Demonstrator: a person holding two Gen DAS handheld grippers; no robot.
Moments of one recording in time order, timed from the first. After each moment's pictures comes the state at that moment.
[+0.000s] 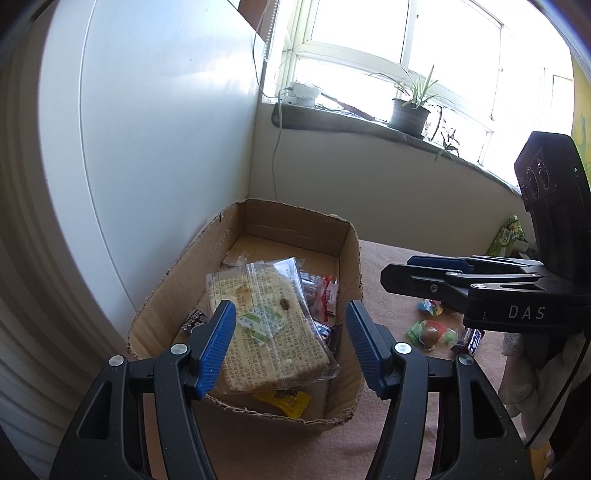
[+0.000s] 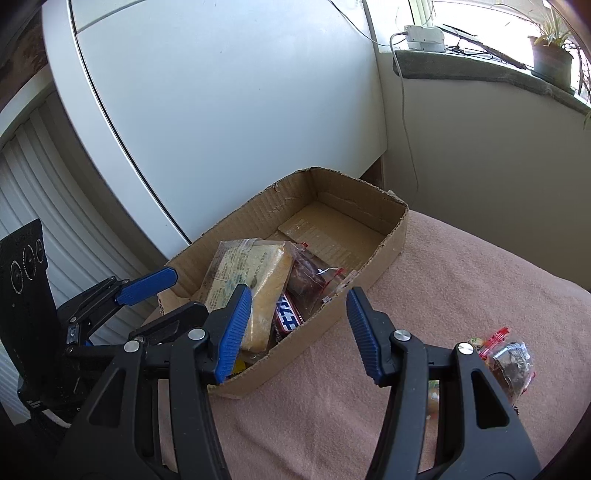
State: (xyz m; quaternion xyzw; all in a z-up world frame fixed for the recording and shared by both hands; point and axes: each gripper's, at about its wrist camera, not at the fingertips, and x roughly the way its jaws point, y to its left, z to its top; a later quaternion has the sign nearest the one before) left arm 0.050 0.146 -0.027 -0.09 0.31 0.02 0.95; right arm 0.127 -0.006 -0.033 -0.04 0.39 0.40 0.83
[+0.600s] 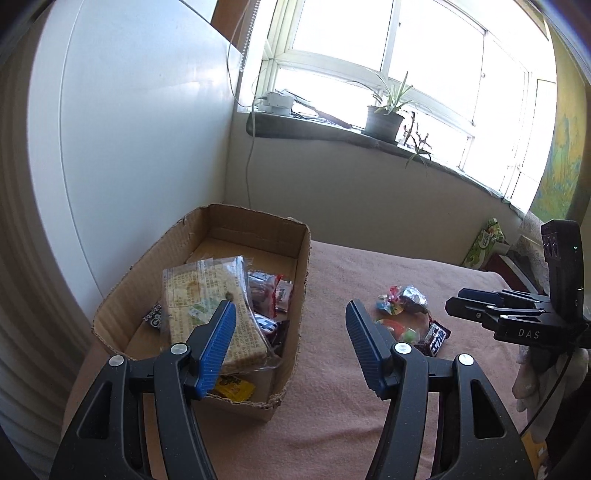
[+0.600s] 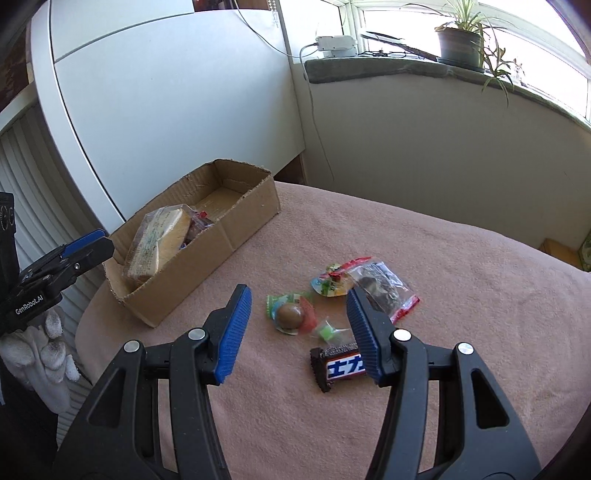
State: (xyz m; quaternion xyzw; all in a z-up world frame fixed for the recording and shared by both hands) left arm 0.040 0.110 -0.023 -0.10 0.29 -0.02 0.95; right arm 0.107 -0.139 -0.044 -0.03 0.38 0.29 0.88
